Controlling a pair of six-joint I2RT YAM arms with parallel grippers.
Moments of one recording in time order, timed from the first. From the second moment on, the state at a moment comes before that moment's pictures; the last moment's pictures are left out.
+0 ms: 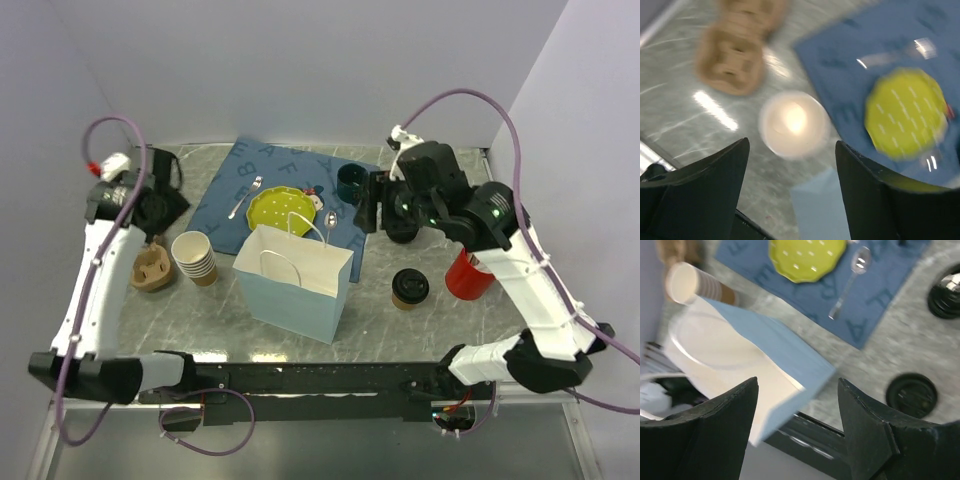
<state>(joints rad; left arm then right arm) -0.20 1.24 1.57 -1.27 -0.45 -0.89 0.73 1.35 1.89 -1.22 0.10 0.51</state>
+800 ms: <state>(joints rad) 0.36 1.70 1.51 -1.06 -0.39 -1.18 0.73 1.18 1.61 -1.17 0.00 0.30</state>
